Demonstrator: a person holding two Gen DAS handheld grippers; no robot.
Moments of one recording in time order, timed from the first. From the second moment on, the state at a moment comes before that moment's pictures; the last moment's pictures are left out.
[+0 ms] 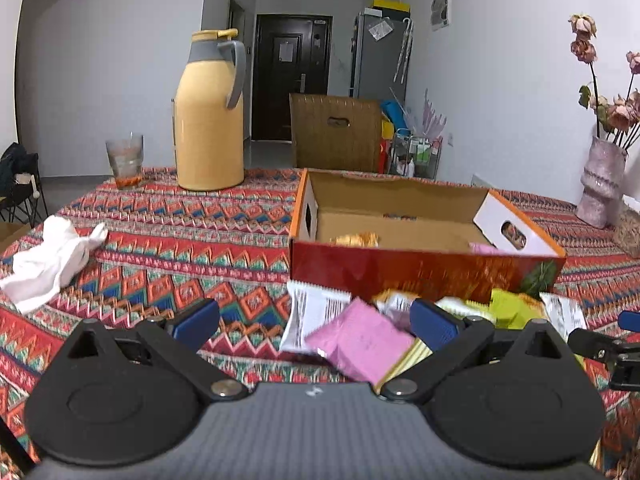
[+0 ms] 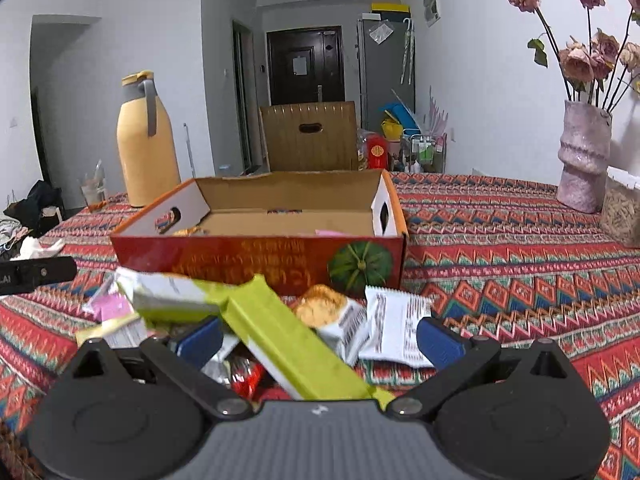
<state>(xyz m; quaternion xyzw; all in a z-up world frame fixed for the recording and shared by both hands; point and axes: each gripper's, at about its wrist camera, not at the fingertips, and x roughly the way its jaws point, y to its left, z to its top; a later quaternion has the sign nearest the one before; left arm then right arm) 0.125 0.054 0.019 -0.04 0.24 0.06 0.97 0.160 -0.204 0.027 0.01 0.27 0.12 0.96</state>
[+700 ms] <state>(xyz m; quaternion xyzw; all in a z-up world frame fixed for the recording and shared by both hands) 0.131 0.057 -0.006 -0.05 0.26 0.06 0.96 0.203 -0.185 0.008 -0.02 0.32 0.19 0.93</state>
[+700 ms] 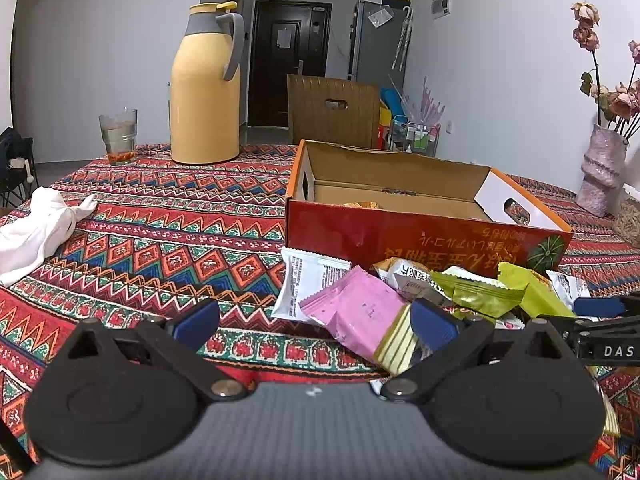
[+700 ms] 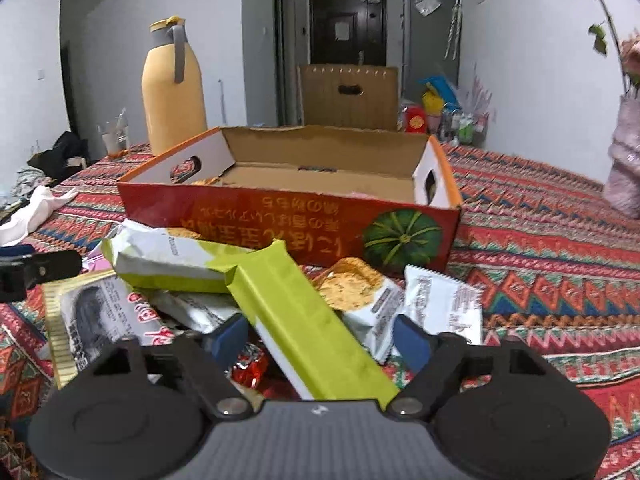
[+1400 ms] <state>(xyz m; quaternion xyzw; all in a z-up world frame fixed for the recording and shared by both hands) 0.132 0.058 -0.007 -0.06 0.27 0.06 0.96 0.170 -0.206 0.022 0.02 0.27 0.16 0.95</state>
